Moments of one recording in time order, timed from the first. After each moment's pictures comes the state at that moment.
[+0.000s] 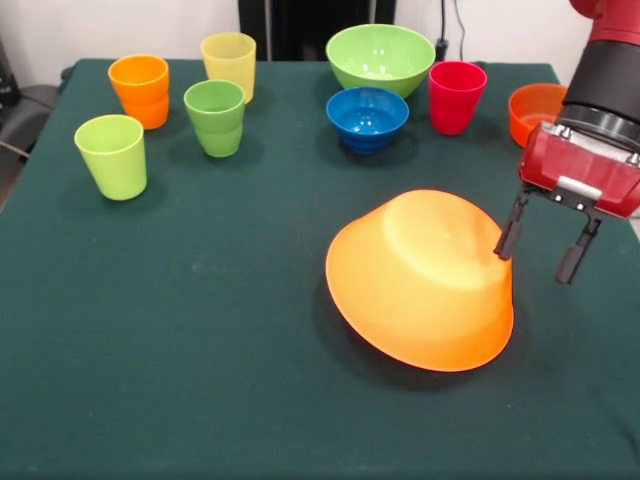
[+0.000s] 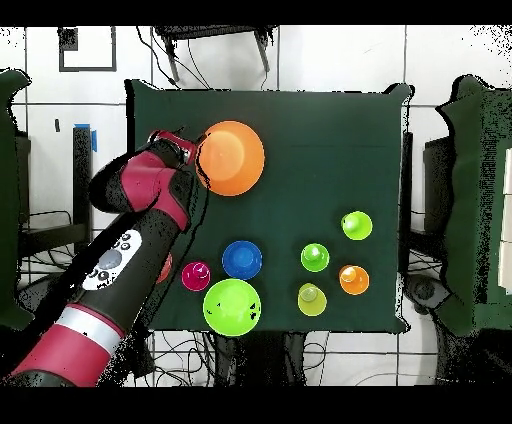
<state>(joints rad) 0.49 -0.06 -0.72 1.19 0.50 0.13 2.23</state>
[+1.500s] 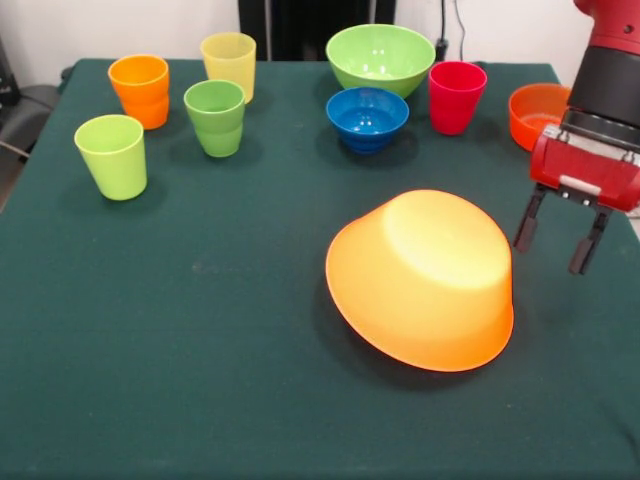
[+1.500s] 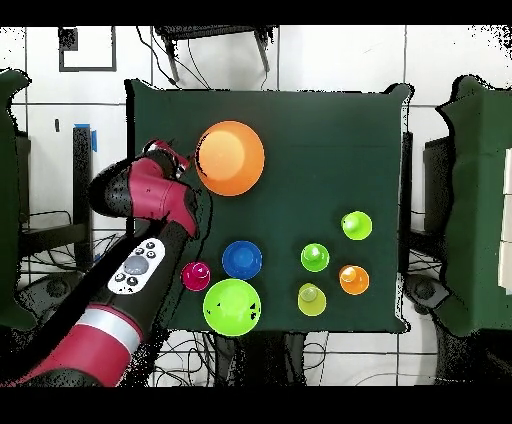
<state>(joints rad) 0.46 -0.16 -0.53 1.32 0.66 0.14 2.26</state>
